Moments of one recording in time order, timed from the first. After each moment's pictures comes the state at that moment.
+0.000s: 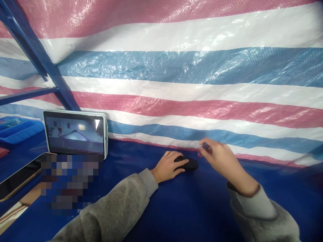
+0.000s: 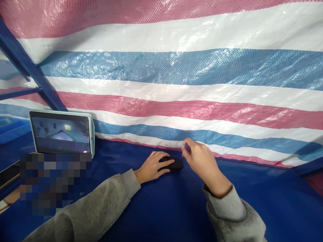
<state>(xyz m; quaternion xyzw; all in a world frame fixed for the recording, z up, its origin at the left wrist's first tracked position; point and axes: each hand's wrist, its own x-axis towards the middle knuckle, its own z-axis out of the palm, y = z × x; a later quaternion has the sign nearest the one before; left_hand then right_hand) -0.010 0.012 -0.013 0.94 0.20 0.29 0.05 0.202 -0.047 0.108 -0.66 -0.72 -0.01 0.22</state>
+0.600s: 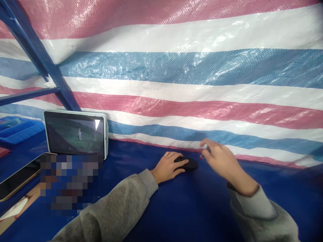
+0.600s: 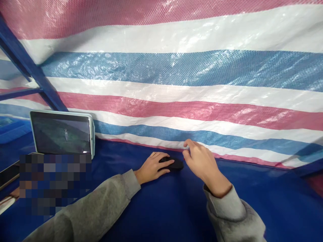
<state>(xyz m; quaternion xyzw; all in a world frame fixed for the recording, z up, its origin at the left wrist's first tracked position) -0.010 0.013 -0.014 0.93 0.20 0.30 0.05 0.200 -0.047 0.108 -0.70 -0.70 -0.03 0.15</state>
